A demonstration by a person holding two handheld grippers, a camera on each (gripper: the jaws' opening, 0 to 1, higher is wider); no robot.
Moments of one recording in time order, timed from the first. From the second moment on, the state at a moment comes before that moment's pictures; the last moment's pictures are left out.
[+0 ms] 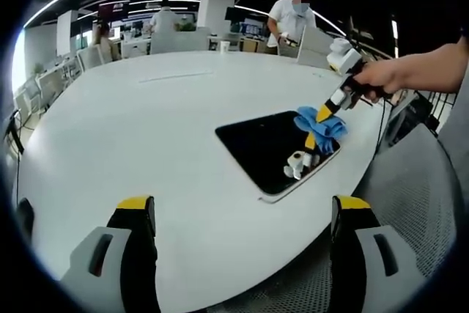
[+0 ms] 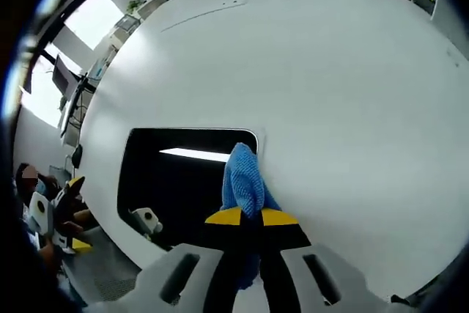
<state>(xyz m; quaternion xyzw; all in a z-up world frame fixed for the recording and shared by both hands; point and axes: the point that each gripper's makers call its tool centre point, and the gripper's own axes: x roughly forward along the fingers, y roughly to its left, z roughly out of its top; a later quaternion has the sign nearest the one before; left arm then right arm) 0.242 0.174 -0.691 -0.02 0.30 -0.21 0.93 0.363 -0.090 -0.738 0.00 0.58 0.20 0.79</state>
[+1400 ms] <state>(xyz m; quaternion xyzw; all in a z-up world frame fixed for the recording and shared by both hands) 0.240 0.169 -0.687 -0.02 0.29 -0.22 0.93 0.310 -0.095 -0.740 0.01 0.57 0.18 0.80</state>
